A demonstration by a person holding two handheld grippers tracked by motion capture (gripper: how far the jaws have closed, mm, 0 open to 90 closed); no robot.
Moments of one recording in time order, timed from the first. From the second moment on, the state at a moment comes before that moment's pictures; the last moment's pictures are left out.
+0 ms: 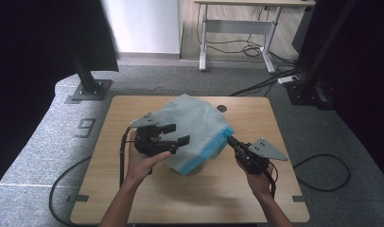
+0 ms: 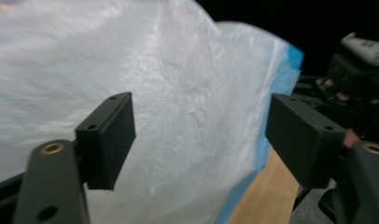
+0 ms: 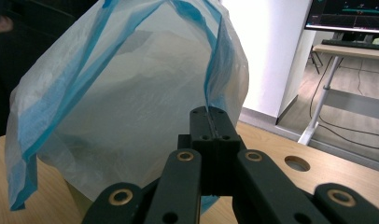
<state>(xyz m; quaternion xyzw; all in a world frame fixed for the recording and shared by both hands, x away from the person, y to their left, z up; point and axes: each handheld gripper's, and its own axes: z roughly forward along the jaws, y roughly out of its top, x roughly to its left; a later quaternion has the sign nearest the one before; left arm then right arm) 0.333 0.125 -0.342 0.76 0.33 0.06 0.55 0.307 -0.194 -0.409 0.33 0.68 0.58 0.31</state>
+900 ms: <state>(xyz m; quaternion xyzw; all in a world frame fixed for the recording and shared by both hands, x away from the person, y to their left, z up) 0.351 0.099 -0.360 0.76 0.33 0.05 0.56 0.305 -0.193 -0.415 0.32 0.69 0.58 0.30</state>
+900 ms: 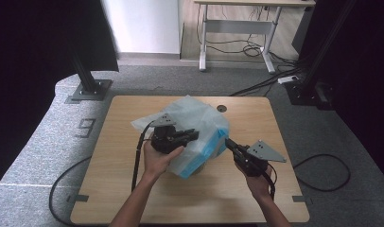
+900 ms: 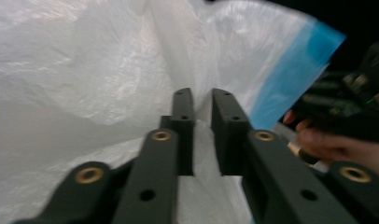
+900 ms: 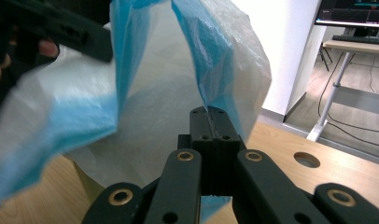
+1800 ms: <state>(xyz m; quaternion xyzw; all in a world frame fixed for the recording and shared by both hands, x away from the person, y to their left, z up) 0.367 0.122 -0.363 0.68 0.34 0.02 0.65 0.314 -0.216 -0.435 0.35 0.69 0.56 0.30</state>
